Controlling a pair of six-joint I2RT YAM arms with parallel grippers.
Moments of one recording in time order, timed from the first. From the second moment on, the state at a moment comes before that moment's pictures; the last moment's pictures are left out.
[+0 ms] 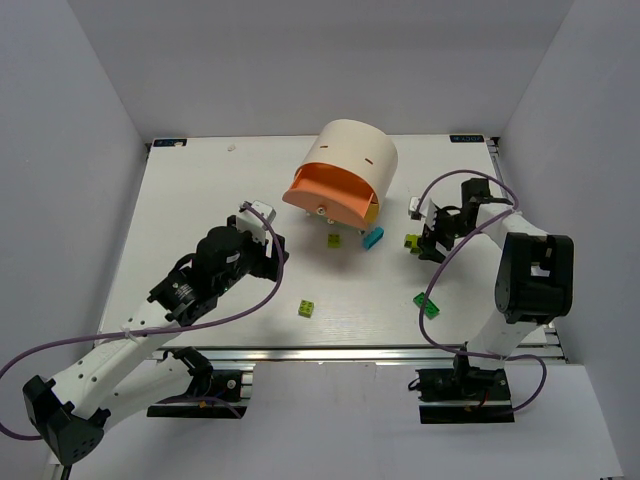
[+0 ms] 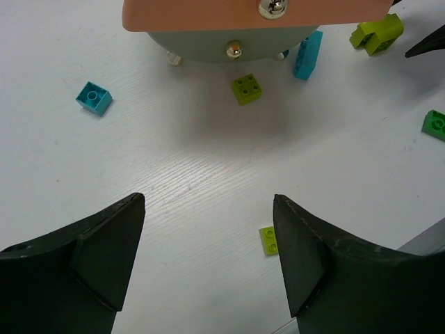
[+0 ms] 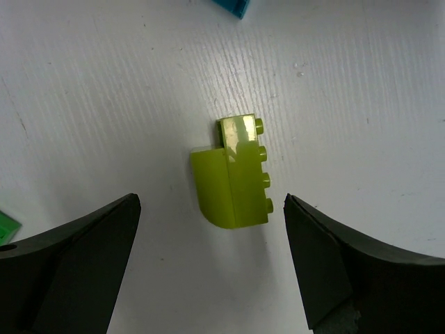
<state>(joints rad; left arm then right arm) -0.72 0.85 0.80 -0.36 -0.17 -0.12 -0.03 1.71 1.08 -0.65 -0.70 -1.31</state>
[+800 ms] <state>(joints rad) -0.72 0.80 0.77 -0.32 0.00 -0.08 0.05 1.83 1.14 -0.62 -0.61 -1.38</state>
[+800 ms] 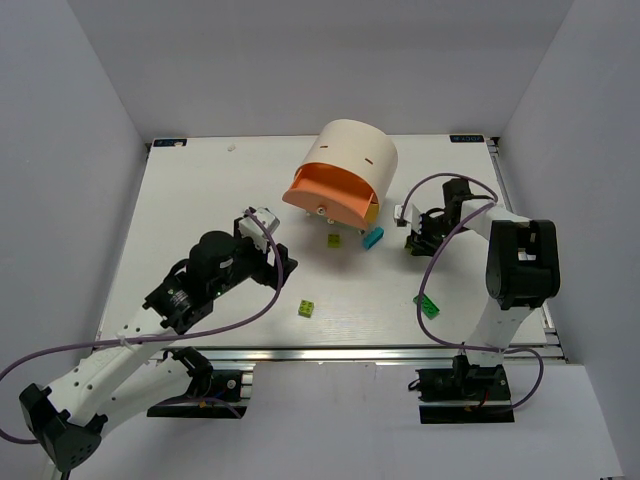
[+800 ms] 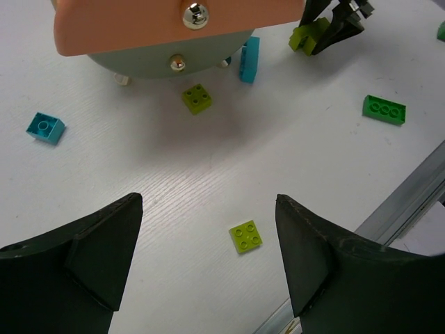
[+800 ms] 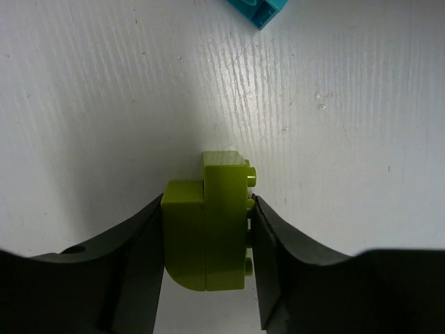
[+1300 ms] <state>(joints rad) -0.72 0.82 0.74 -0.17 0.39 -0.15 0.05 1.39 1.00 -0.69 -0.63 -1.44</state>
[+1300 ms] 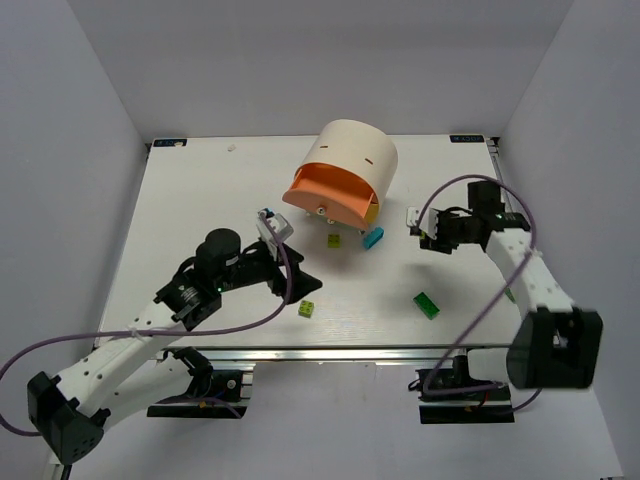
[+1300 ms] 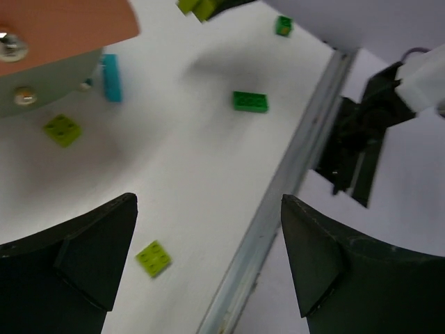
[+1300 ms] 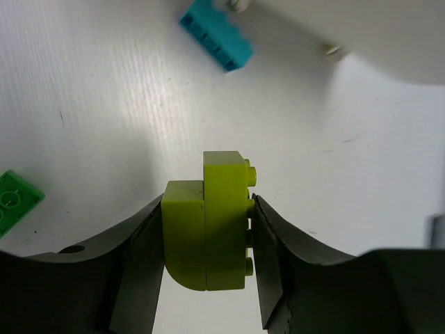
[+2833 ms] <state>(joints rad) -0.97 1.44 1.02 0.10 0.34 -0.71 0.45 0.75 0.84 -0.84 -0.82 -1.42</state>
